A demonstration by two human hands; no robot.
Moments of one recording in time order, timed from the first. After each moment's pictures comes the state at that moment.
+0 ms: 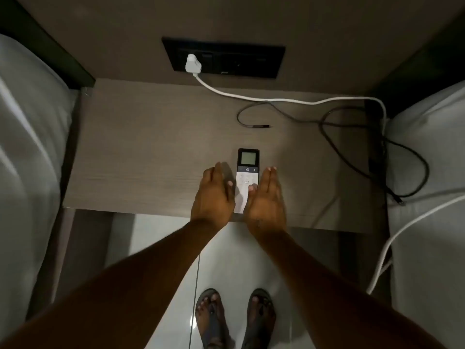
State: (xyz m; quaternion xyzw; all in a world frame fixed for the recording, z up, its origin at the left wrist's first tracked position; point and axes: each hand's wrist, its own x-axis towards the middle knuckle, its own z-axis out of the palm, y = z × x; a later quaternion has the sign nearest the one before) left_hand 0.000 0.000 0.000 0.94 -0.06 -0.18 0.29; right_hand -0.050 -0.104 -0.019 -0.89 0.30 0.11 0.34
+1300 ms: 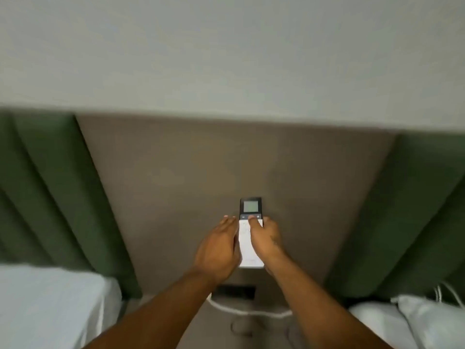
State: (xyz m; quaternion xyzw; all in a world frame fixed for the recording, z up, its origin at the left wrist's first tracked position) left_hand 0.117 -0.028 0.498 0.90 -0.30 0.08 0.31; right_hand 0.104 -0.151 0.515 -0.73 0.28 -0.09 0.61
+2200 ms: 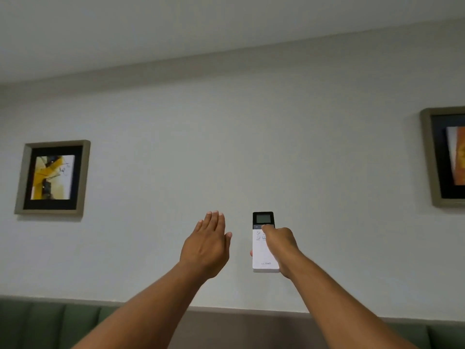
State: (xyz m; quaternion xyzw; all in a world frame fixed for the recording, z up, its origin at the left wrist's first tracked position) left_hand 0.044 0.032 0.962 0.87 -0.24 0.43 0.08; right_hand -0.016 -0.144 0.977 -0.70 0.09 -0.23 0.67
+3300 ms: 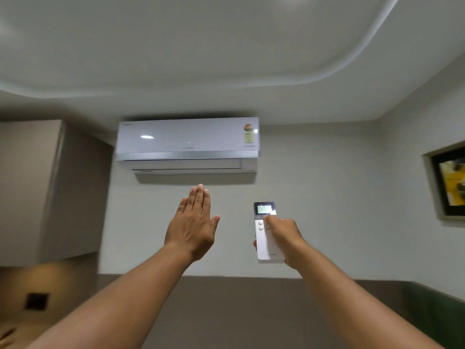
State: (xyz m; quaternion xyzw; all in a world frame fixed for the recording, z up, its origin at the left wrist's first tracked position) left_hand -0.514 0.595 1.025 0.74 0.42 0.41 -0.33; right_hand -0.305 0.518 1.026 -0.52 -0.46 0.29 0.66
